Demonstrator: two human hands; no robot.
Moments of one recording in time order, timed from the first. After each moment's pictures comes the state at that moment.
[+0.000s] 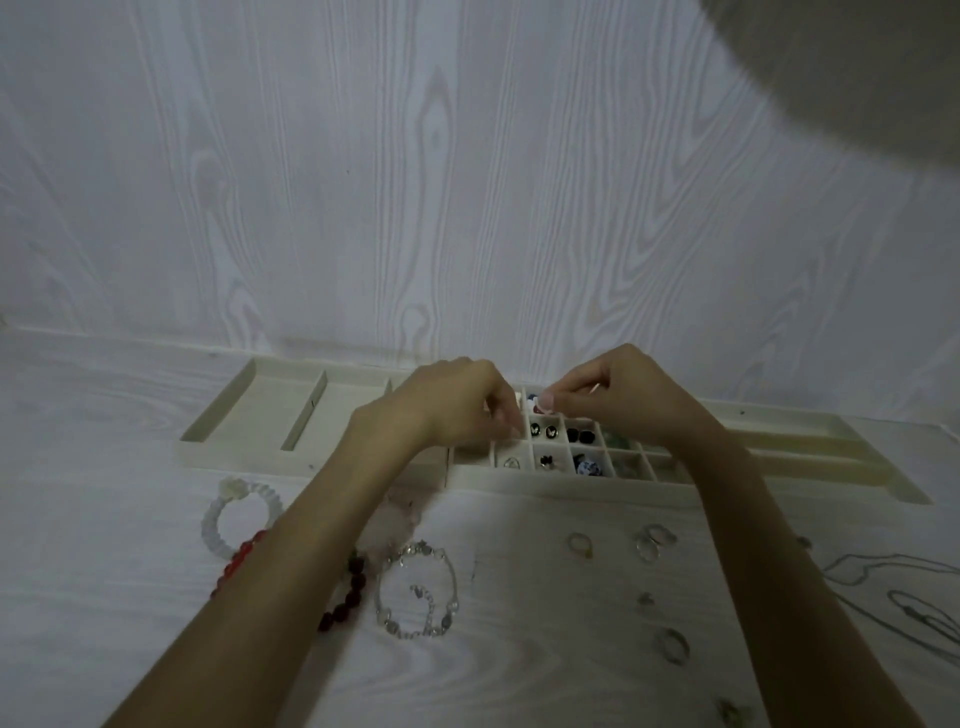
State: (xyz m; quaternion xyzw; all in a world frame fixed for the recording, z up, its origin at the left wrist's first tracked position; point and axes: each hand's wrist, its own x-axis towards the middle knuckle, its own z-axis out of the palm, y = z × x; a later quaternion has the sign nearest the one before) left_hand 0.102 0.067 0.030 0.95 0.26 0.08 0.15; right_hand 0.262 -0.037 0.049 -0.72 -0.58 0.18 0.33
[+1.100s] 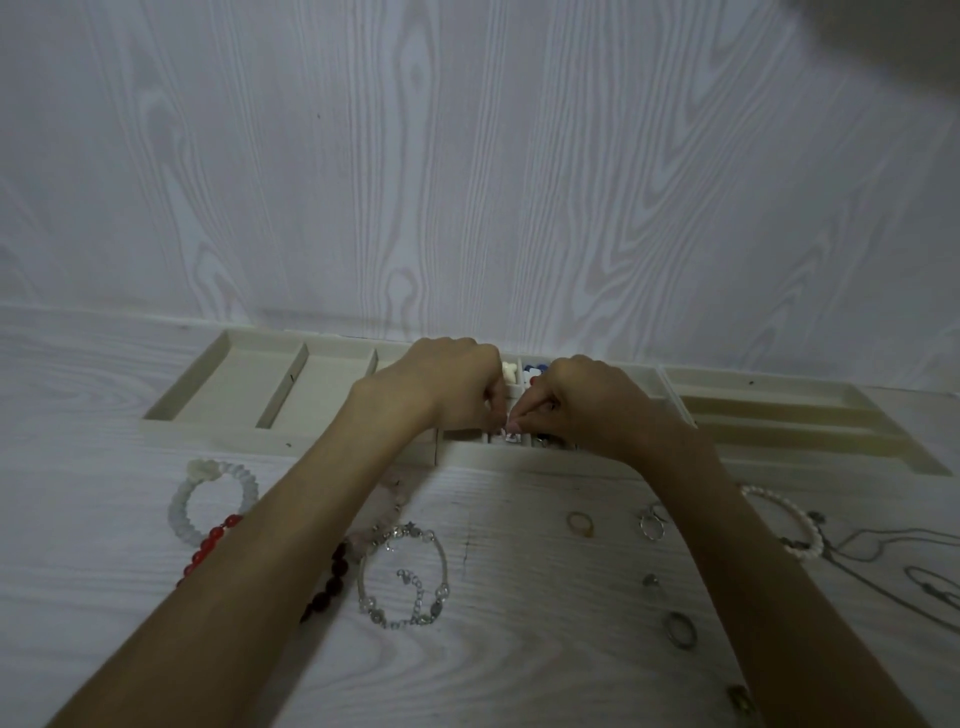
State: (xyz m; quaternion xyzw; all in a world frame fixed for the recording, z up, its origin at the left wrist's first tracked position) left_hand 0.118 0.072 0.017 0.96 0.27 0.03 0.05; right_hand 0.257 -0.015 0.009 -0.69 -0.72 0.04 0.09
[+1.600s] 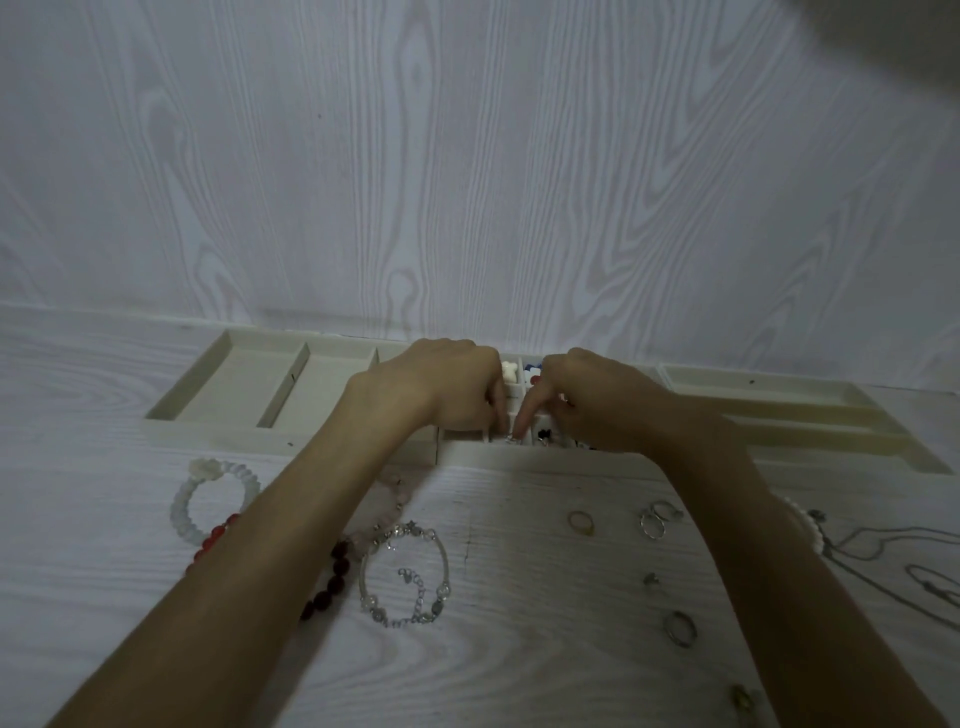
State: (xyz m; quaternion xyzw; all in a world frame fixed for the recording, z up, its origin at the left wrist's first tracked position) left_hand 0.113 0.066 0.027 0.96 0.27 -0.01 0.09; right_hand 0.253 -0.022 0.026 -0.70 -0.71 0.08 0.04
